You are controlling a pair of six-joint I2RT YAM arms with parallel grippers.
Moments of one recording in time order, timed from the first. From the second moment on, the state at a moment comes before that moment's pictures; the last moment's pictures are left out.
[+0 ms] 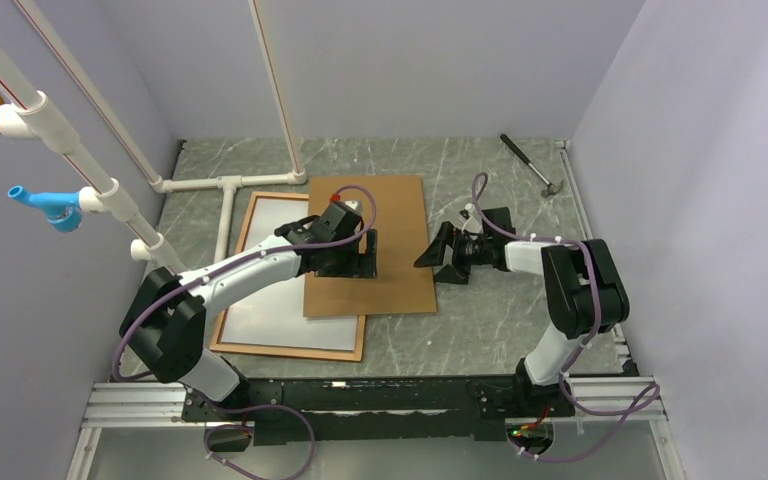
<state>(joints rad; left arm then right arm) -0.73 1.52 1.08 -0.53 -0.04 -0.62 0.18 1.70 0.73 0.02 -0.80 0.61</state>
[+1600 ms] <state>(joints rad) -0.72 1.43 1.07 -0.55 -0.05 -0.62 0.14 1.88 0.78 0.62 -1.10 1.00</state>
